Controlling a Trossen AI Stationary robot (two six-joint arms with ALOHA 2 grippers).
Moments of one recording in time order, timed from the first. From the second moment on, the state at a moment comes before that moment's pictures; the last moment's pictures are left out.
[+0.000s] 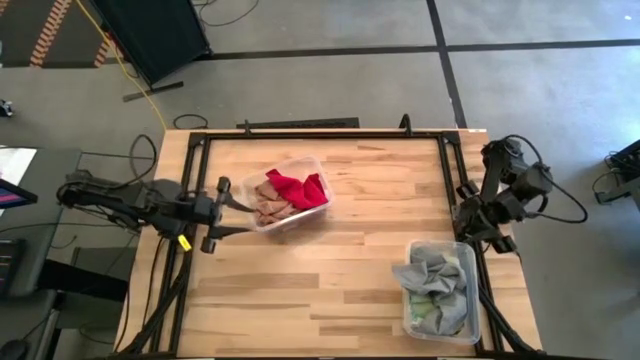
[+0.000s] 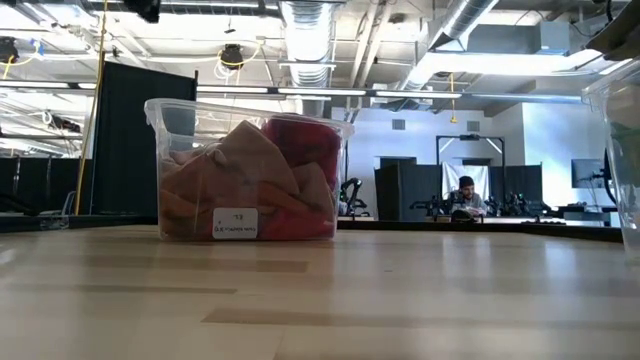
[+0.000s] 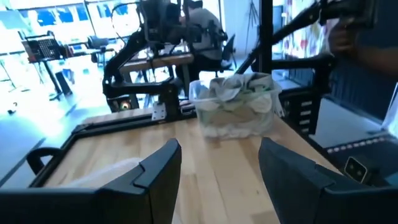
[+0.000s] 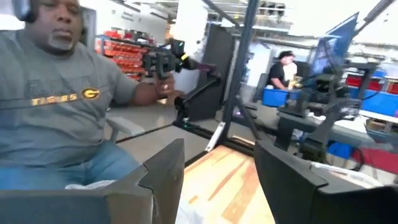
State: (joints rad) left arm -0.23 0.53 0.57 -0.07 -0.11 0.13; right arm 1.15 0.00 0.53 -0.39 0.62 -0.26
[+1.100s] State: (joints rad) left arm -0.23 0.29 0.34 -0.04 -0.09 -0.01; right arm 1.10 0.00 0.35 -0.19 0.78 -0.28
